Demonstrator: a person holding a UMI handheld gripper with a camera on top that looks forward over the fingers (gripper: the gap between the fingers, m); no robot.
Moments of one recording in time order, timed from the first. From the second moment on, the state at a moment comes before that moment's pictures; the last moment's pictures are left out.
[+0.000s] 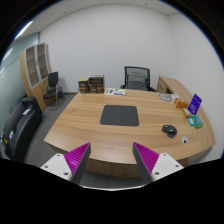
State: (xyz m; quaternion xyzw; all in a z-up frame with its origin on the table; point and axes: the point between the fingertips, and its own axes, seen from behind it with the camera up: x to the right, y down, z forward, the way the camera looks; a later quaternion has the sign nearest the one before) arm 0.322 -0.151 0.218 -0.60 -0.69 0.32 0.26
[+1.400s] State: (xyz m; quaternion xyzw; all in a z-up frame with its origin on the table) arm 0.281 0.204 0.133 -0.67 -0.63 0.25 0.31
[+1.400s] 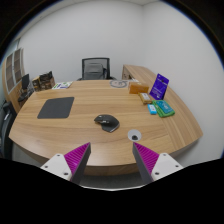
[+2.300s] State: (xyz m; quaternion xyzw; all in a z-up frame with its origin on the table) arm 0.108 0.226 0.008 -0.62 -0.69 0.25 0.27
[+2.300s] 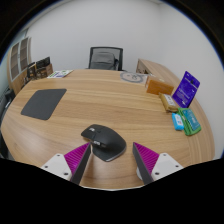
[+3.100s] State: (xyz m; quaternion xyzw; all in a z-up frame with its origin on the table) arm 0.017 0.223 -0.021 -0.64 -0.67 0.27 0.25
